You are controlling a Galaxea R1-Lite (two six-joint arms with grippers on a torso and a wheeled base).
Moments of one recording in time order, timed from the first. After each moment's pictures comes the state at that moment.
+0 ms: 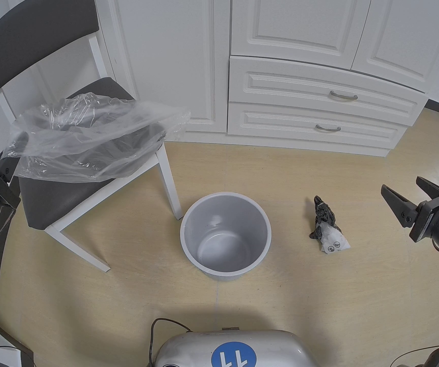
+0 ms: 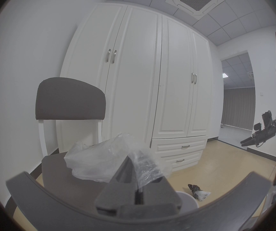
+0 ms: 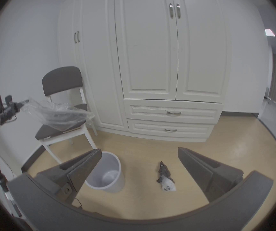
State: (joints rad) left arm 0.11 1.32 -0.26 -1.51 -0.43 -0.16; right arm 0.50 1.14 -0.39 -0.76 -0.30 0.01
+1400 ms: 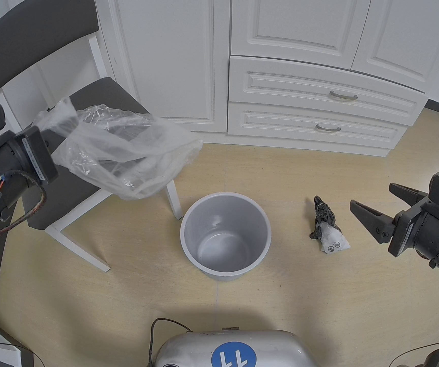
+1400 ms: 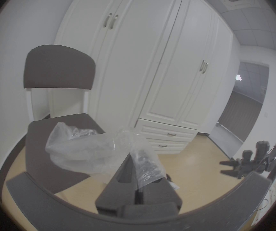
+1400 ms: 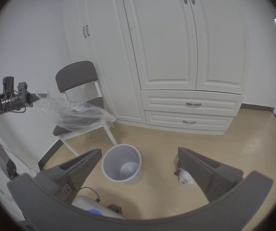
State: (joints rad) left arm -0.53 1.17 -0.72 -0.53 0.15 -0.19; right arm 0.67 1.20 -0.51 -0.60 -0.31 0.05
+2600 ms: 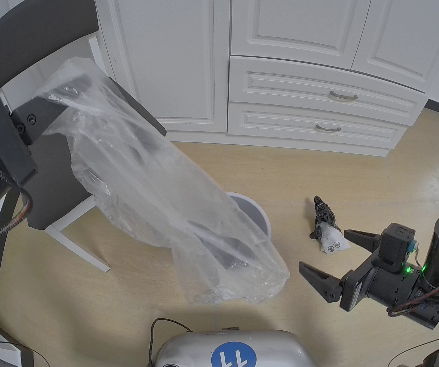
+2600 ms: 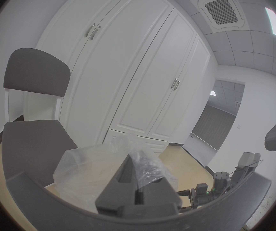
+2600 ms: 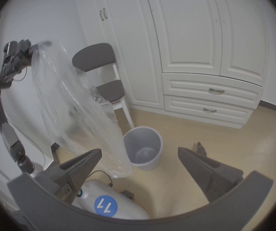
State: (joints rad) left arm -0.84 1.11 -0.76 -0.60 0.23 -0.17; right arm 0.86 1.39 -0.38 -0.77 -0.34 0.08
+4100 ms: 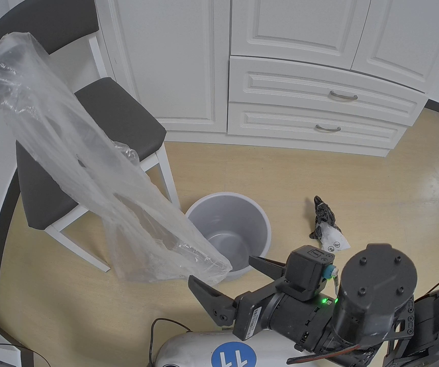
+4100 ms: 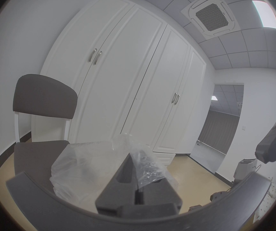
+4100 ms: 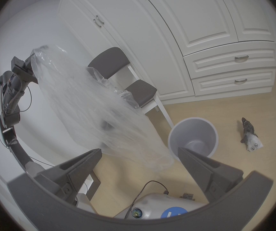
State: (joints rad) left arm -0.84 0.97 -0.77 -0.60 0.28 -0.06; right arm 1.14 1.72 -0.61 -0.93 -0.41 0.43
